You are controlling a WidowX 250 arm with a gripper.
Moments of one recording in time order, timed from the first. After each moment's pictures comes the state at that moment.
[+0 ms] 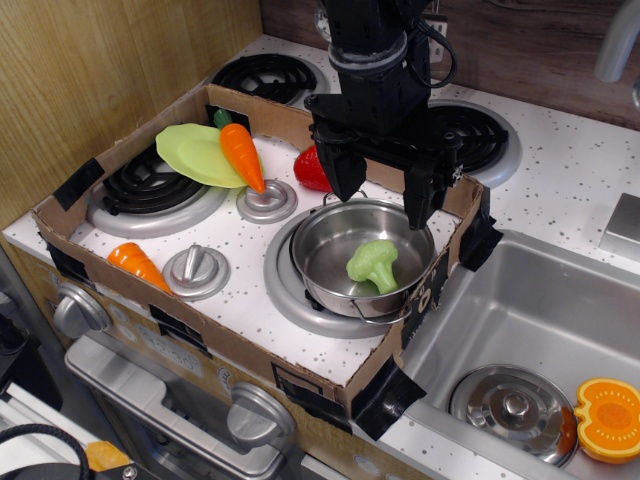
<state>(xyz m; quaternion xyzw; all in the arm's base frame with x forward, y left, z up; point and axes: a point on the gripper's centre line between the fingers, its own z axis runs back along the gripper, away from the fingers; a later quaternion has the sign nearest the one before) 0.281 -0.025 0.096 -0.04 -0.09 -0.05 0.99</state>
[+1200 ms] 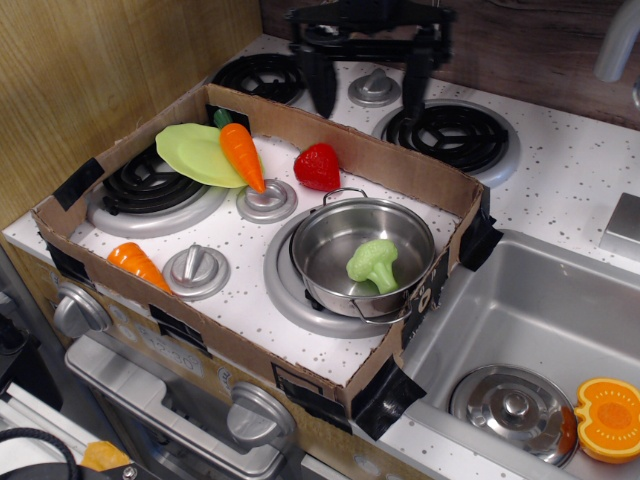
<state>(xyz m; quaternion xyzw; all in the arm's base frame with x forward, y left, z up) 0.327 0.031 0.126 -0.02 -0.01 0.21 0.98</state>
